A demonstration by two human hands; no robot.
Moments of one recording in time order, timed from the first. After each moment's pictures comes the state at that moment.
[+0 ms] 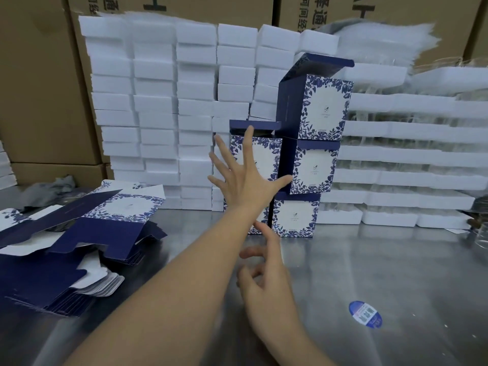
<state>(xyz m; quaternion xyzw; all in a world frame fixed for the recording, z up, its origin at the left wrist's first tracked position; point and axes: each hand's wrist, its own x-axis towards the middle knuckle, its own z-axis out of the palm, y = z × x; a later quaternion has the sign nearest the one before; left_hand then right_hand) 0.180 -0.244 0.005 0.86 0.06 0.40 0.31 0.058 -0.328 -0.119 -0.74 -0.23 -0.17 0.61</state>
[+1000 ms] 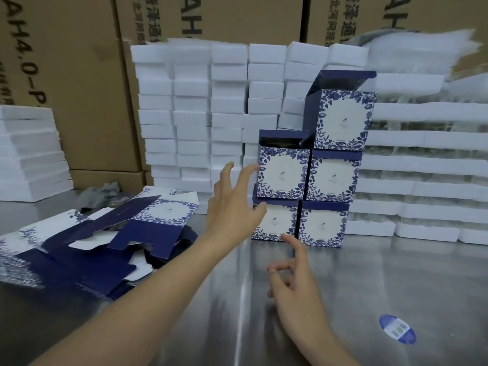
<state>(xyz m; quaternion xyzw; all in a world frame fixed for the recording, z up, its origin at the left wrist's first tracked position) 0.106 -0.169 -0.013 0.89 -0.02 0.39 0.23 0.061 -0.329 -0.118 -0.75 -0.19 -0.14 0.62</state>
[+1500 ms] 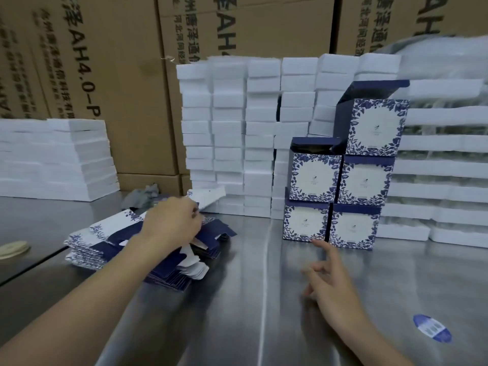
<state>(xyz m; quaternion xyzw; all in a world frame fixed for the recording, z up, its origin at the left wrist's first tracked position) -0.024 -0.032 0.023 0.96 0.20 0.21 0.01 0.059 -0.332 -0.115 -0.74 -0.16 -0.07 0.65</state>
